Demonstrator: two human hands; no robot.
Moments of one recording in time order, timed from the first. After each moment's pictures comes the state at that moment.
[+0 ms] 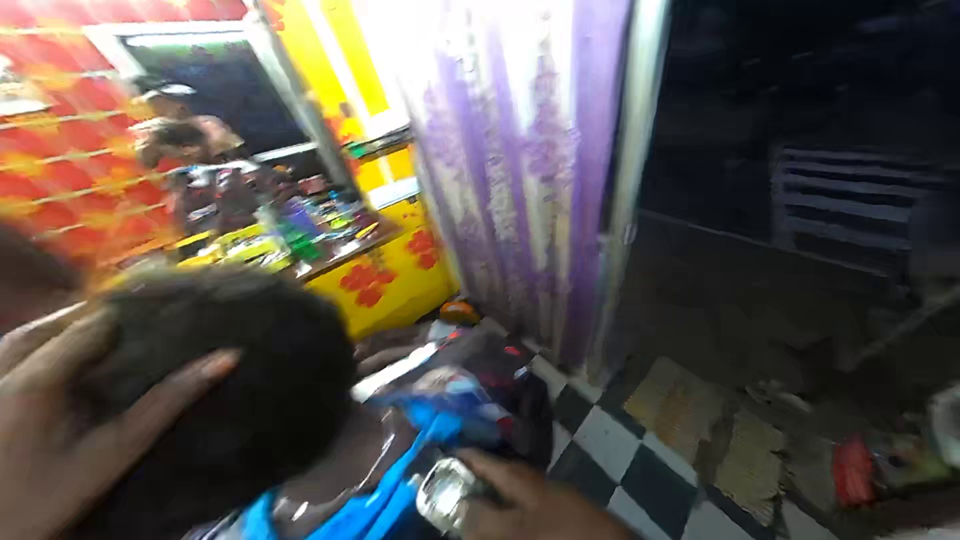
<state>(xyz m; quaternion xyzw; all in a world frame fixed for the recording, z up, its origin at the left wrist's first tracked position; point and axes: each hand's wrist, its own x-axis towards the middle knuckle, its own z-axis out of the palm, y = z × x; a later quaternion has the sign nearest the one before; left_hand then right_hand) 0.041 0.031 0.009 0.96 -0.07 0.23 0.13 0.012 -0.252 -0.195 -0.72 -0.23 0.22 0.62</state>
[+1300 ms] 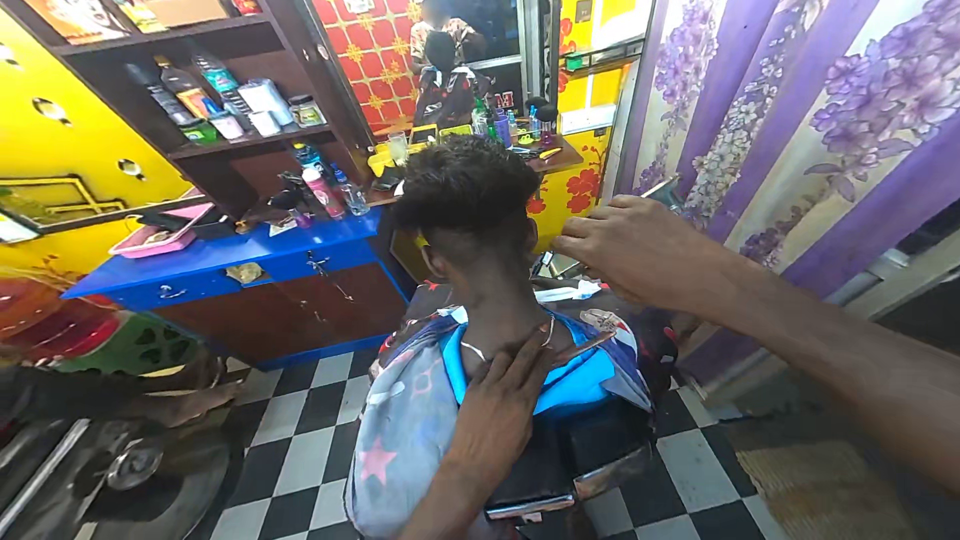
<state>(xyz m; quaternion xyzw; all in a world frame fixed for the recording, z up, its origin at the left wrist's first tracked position) 0.005 0.005 -0.222 0.96 -0.10 0.27 0.02 0.177 -0.164 -0.055 -0.77 -0.60 -0.20 -0.09</state>
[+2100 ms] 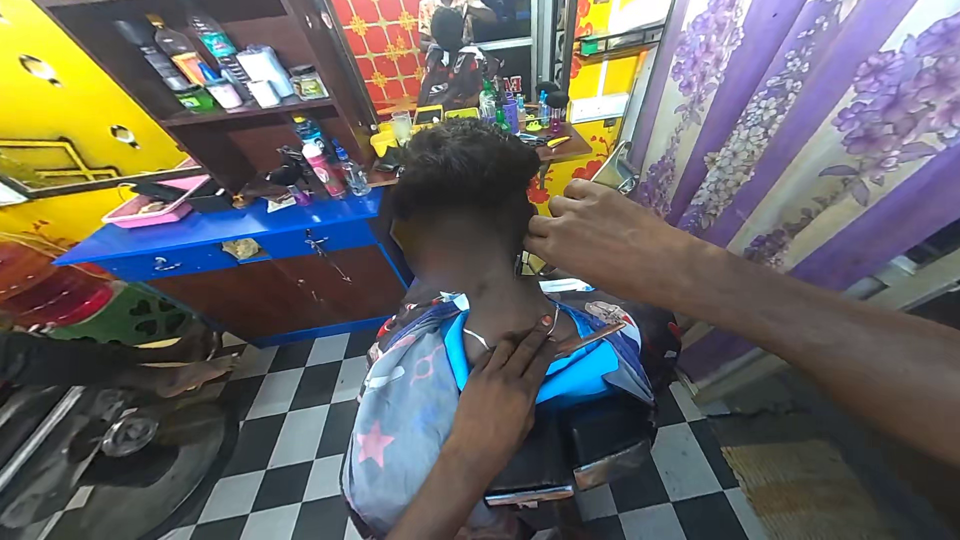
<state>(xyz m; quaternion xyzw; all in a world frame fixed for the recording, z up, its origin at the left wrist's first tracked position) 0.005 0.007 -0.227 0.96 -0.09 0.28 0.02 0.161 -0.117 -0.044 -0.73 -0.63 -0.20 -0.20</state>
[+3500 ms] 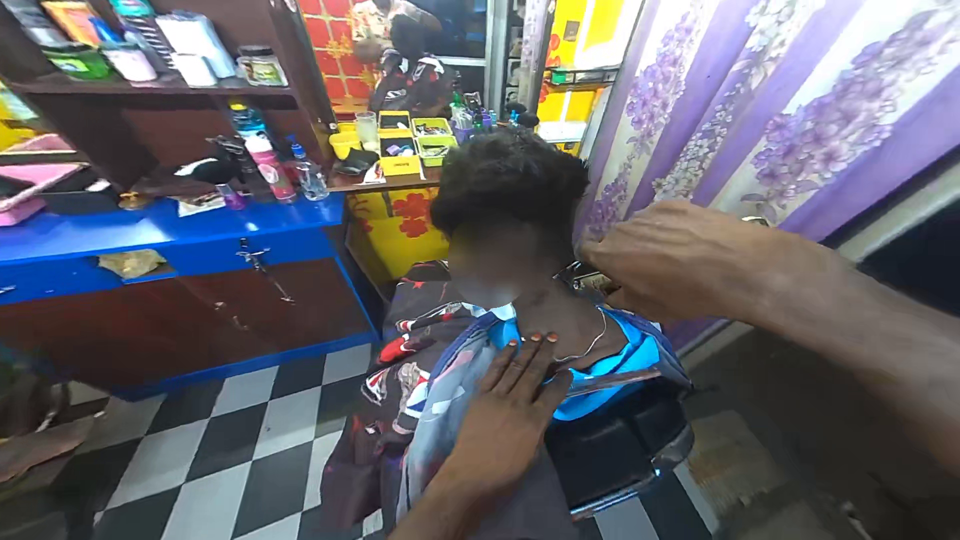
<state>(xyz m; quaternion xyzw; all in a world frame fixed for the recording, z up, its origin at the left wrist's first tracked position) -0.026 0.099 -0.237 0.91 -0.22 0.32 0.14 0.087 -0.053 0.001 -0.83 -0.48 -0.02 -0.28</state>
